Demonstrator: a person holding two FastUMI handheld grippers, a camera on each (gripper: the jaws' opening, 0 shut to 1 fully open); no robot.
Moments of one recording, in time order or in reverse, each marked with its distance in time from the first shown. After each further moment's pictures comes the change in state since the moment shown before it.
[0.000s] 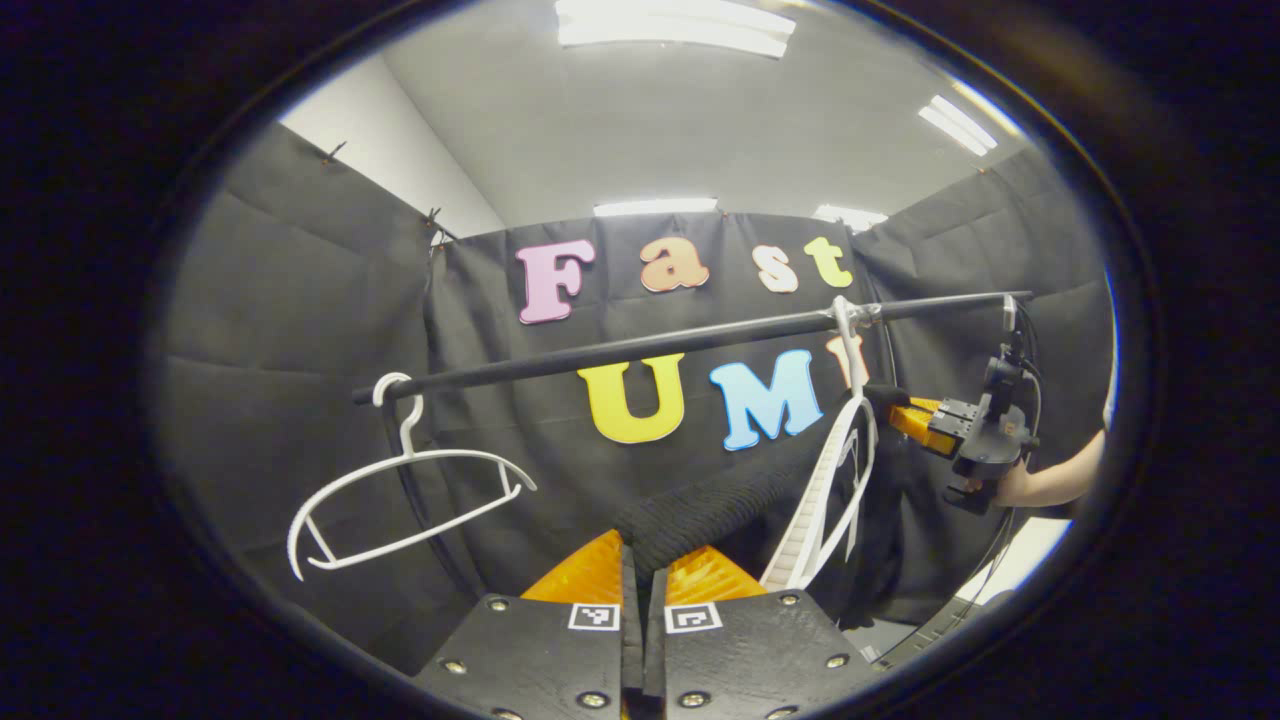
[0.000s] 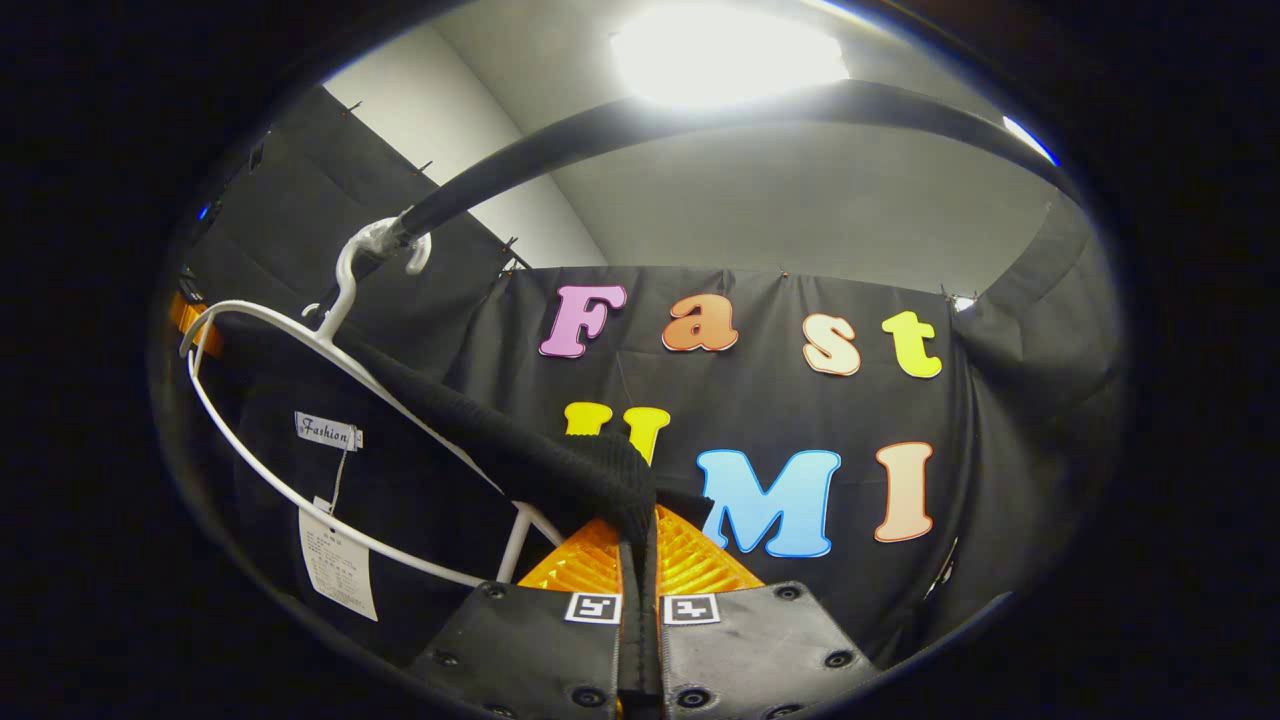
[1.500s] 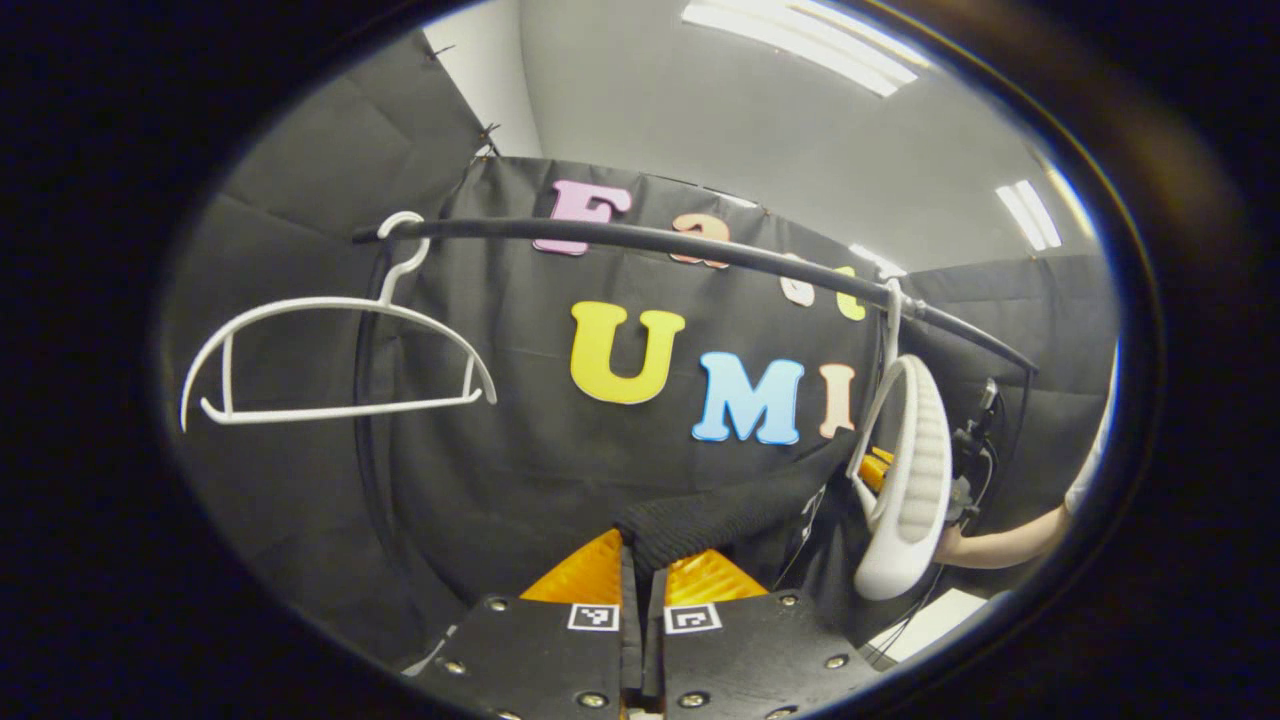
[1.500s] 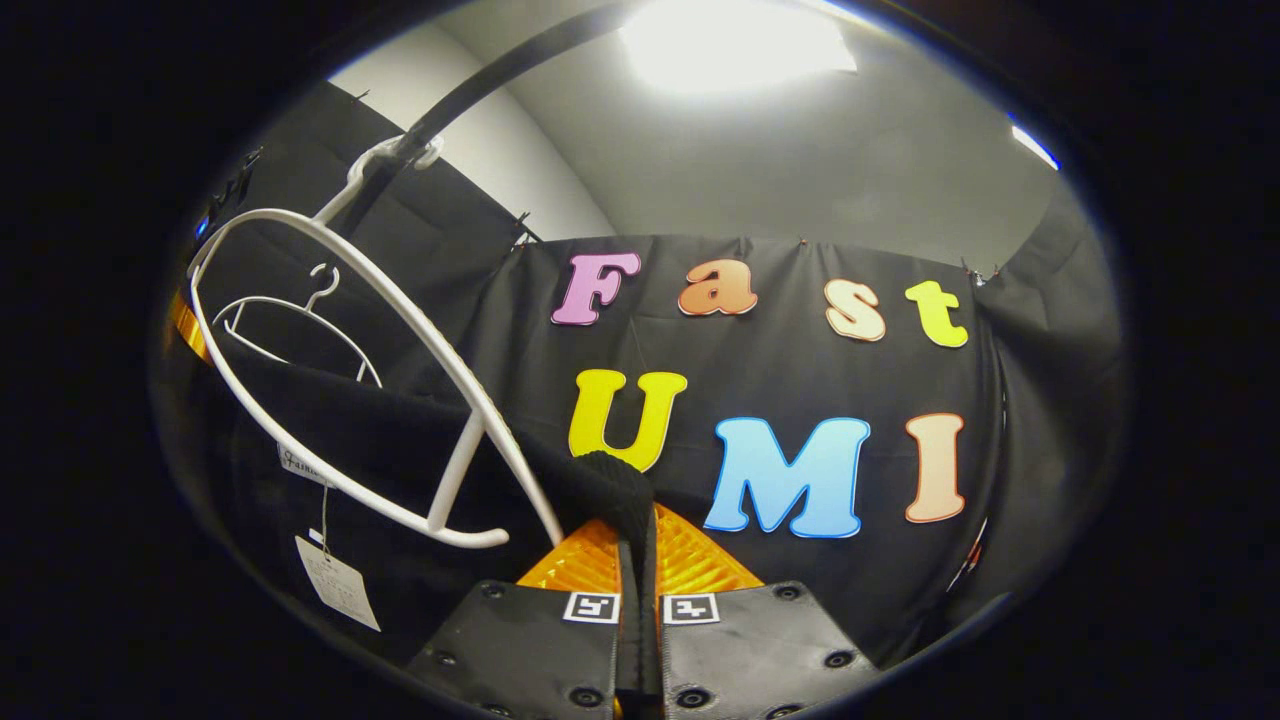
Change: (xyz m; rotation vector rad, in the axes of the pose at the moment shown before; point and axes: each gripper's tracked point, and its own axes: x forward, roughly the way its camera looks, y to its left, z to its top) left arm 0.024 -0.005 -0.081 -0.298 0.081 -0.064; right arm 0.024 0.006 -0.075 0.012 0.056 0.046
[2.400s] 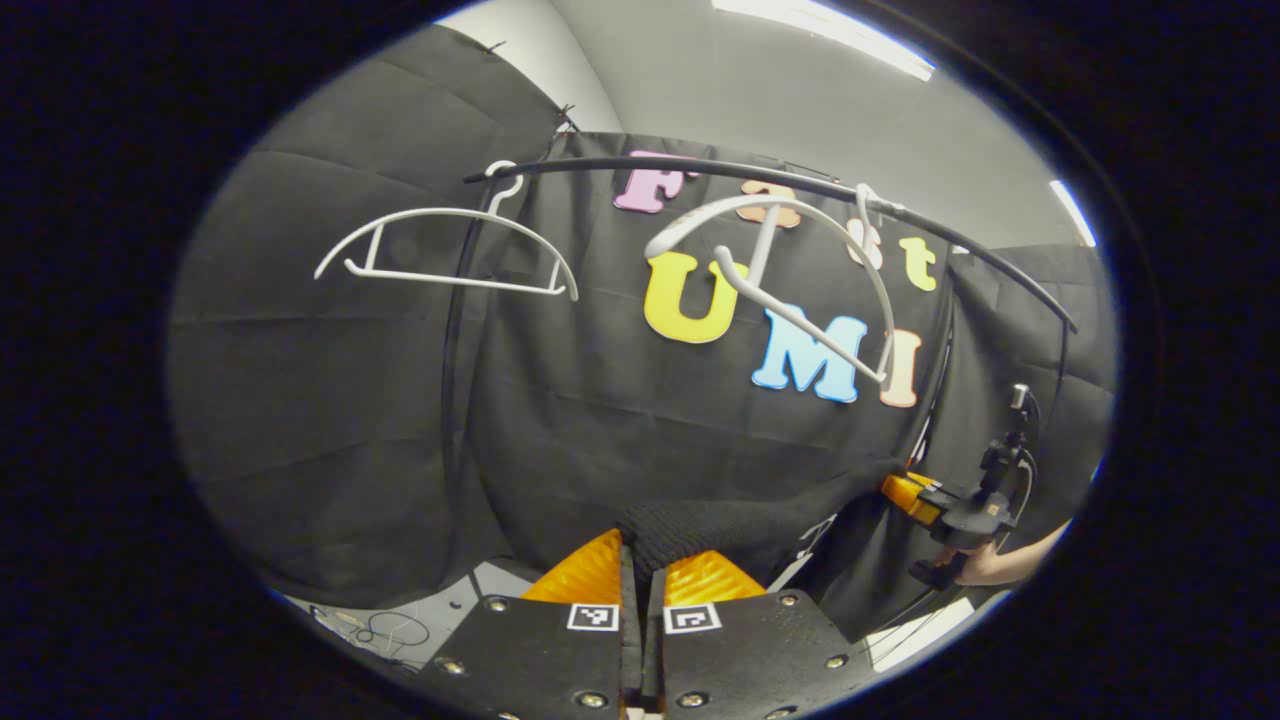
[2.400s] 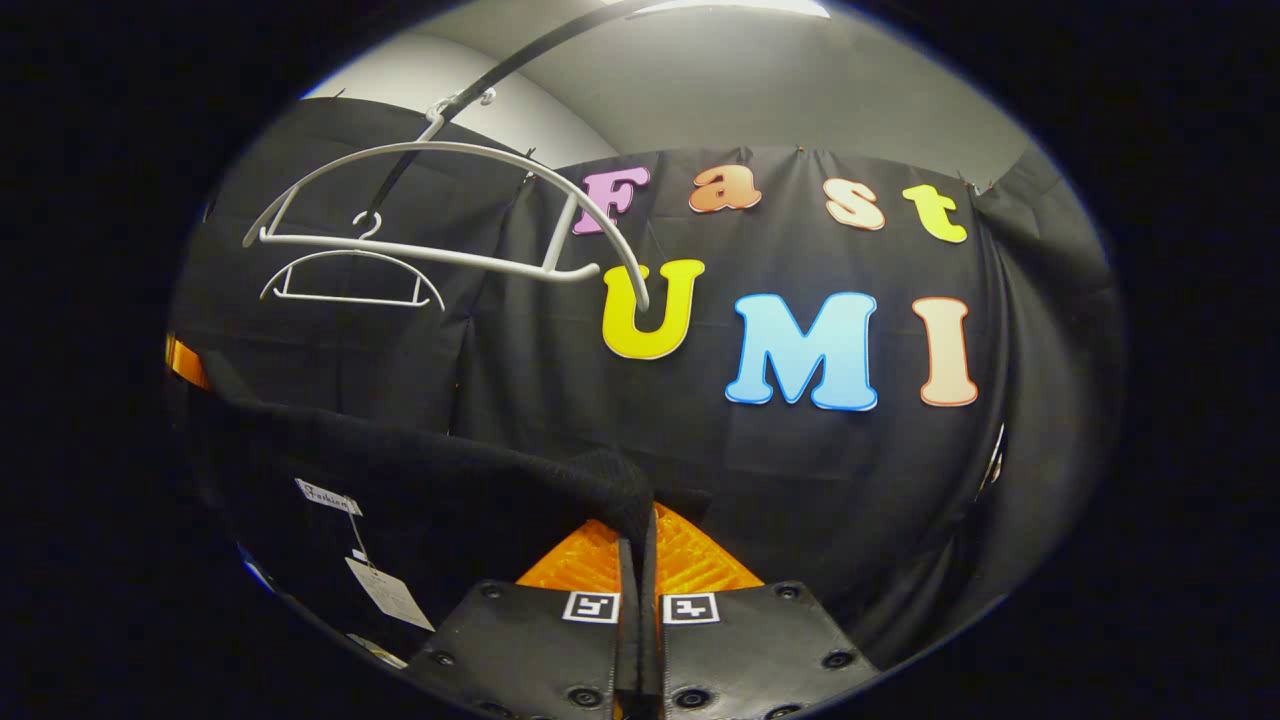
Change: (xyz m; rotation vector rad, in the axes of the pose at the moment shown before) left arm -0.099 -0.057 -0.119 -0.054 0.106 0.312; right arm -0.128 0.023 -0.112 0.123 0.317 0.125
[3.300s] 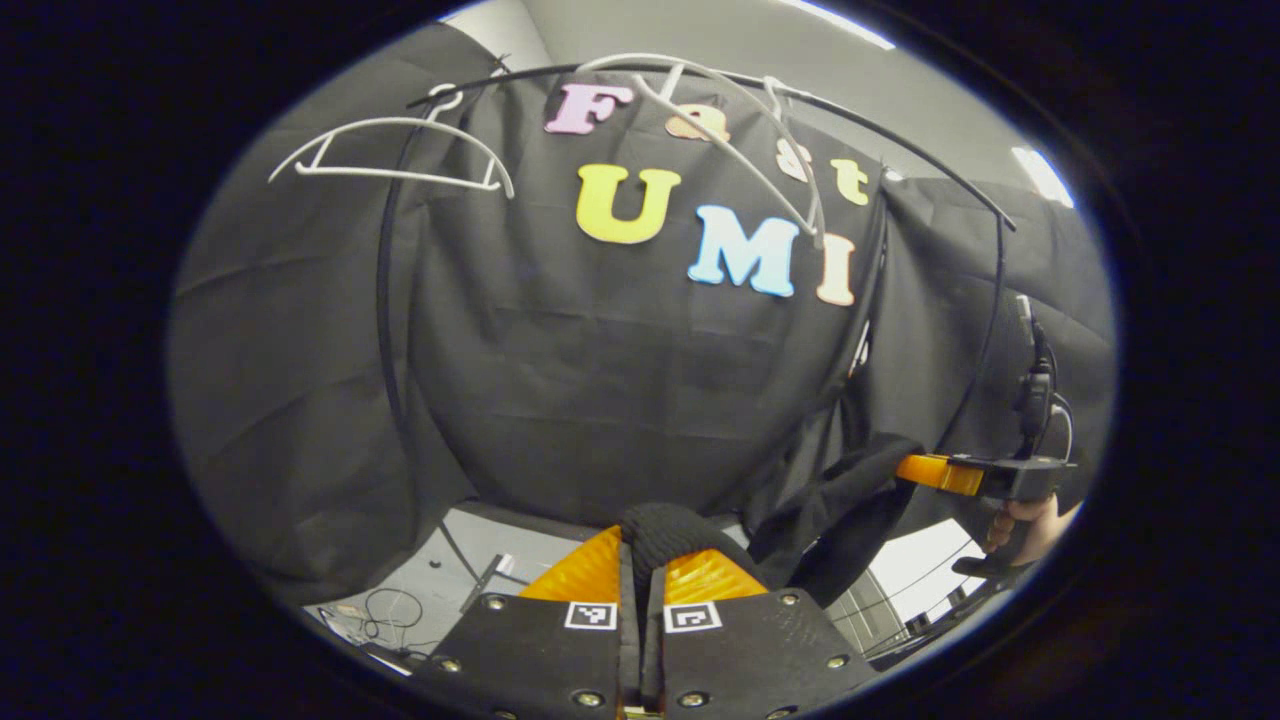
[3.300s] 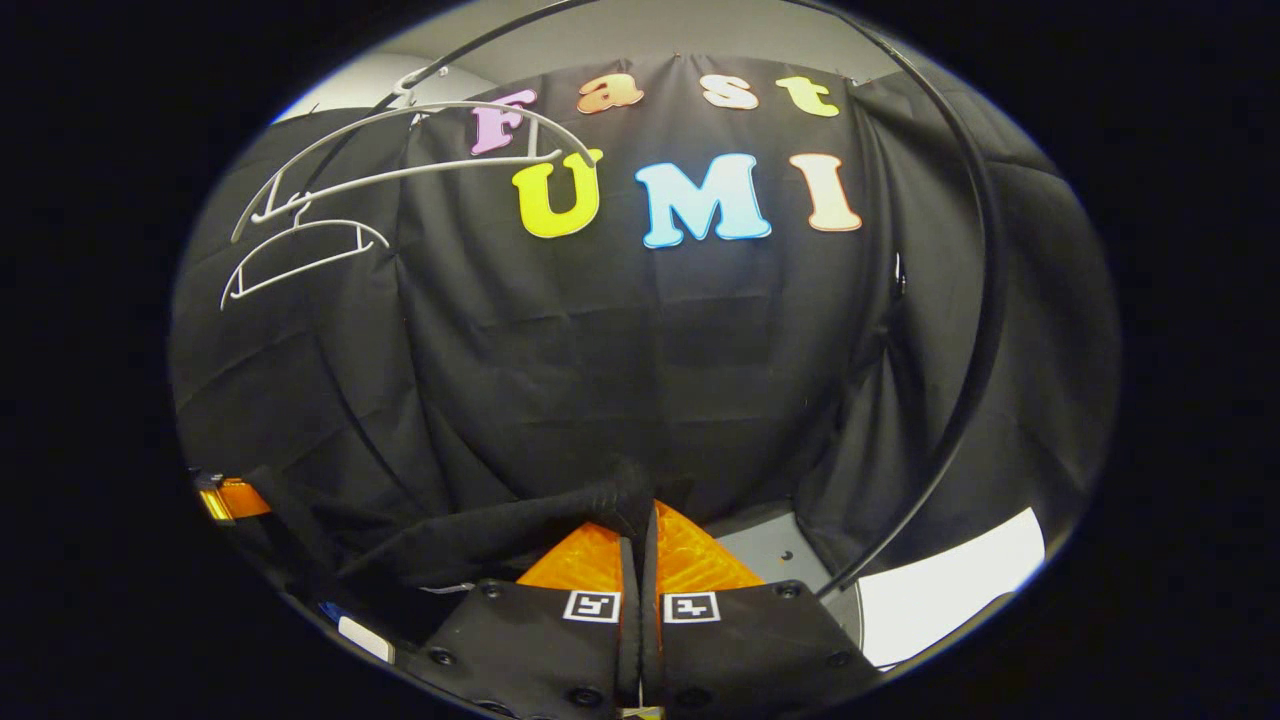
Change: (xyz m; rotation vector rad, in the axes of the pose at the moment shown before) left arm -0.031 -0.024 -0.152 0.079 0.254 -0.265; right arm -0.161 0.086 -0.112 0.270 0.378 -0.283
